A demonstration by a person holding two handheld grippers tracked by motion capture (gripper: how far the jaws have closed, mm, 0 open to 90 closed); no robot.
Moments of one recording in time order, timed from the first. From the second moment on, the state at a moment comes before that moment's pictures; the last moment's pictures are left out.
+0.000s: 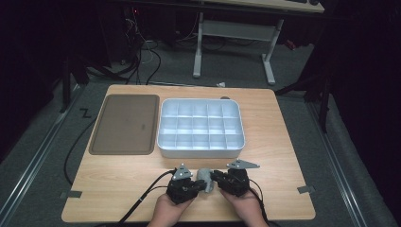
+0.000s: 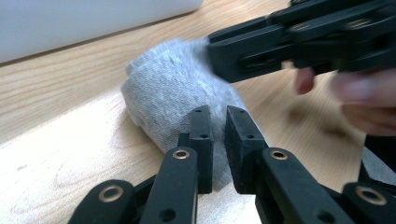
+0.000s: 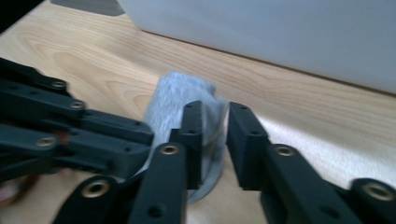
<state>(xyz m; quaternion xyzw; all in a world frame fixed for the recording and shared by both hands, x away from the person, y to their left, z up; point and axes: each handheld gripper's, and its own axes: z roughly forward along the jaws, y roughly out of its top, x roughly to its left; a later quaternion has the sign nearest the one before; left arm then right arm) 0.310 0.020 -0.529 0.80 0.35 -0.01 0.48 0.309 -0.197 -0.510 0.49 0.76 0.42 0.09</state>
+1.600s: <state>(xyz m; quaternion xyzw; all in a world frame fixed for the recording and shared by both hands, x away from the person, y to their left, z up) 0.335 -0.002 -0.524 0.80 0.32 0.04 0.50 0.307 -0.192 -0.527 0.48 0.78 0.39 0.05</state>
